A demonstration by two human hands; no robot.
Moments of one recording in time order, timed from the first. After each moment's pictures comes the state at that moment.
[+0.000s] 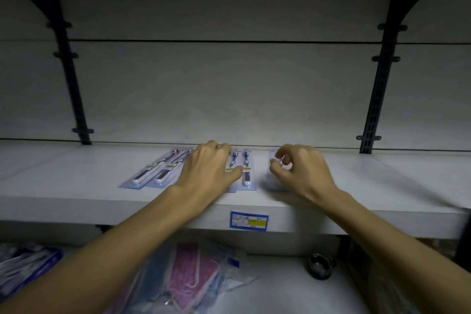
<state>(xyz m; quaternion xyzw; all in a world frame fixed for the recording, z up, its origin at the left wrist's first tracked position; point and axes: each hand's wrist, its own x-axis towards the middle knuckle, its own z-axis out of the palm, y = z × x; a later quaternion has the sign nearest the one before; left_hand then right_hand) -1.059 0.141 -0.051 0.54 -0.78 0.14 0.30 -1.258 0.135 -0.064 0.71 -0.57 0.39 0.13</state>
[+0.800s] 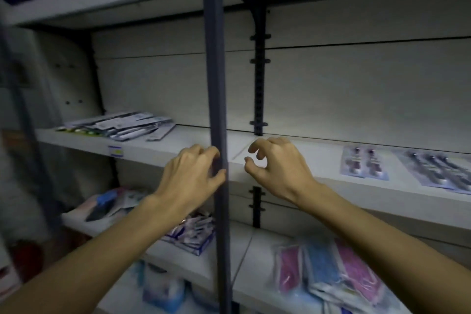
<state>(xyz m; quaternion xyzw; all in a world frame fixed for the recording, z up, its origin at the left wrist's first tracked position) -0.628 0.276 -0.057 0.66 -0.67 0.22 0.28 -0.800 0.211 -0.054 0.83 -0.36 0.42 0.08</state>
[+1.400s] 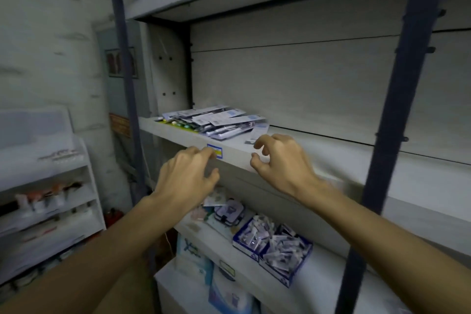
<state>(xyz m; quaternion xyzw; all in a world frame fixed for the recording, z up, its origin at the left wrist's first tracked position) -0.368 0.286 -0.072 0.78 -0.53 0.22 0.25 -0.518 0.161 -0.059 0.88 -0.28 0.37 0.03</state>
